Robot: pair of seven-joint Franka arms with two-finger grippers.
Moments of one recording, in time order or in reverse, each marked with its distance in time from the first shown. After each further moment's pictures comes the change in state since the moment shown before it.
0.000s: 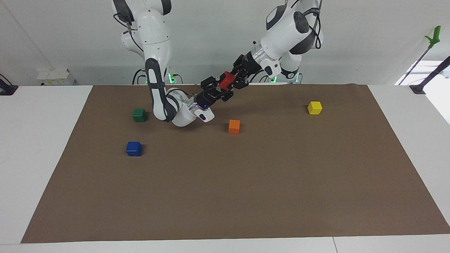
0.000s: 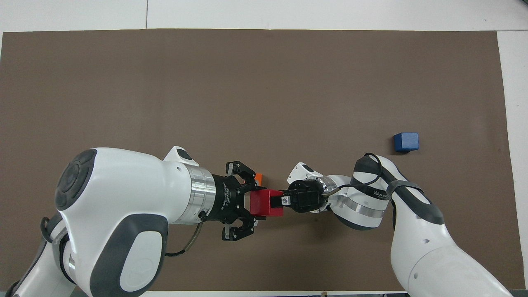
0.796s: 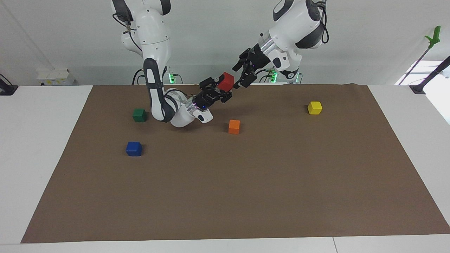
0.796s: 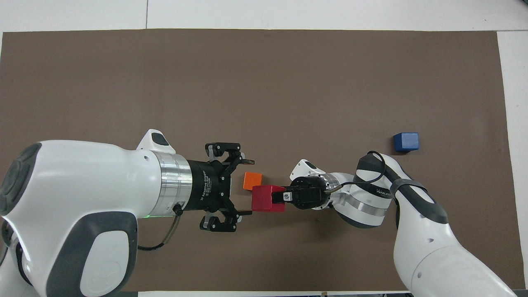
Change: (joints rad) left arm 0.040 -0.022 0.029 0.068 0.051 0.007 0.102; right arm -0.009 -0.012 -0.008 0.010 0.001 0.043 0.011
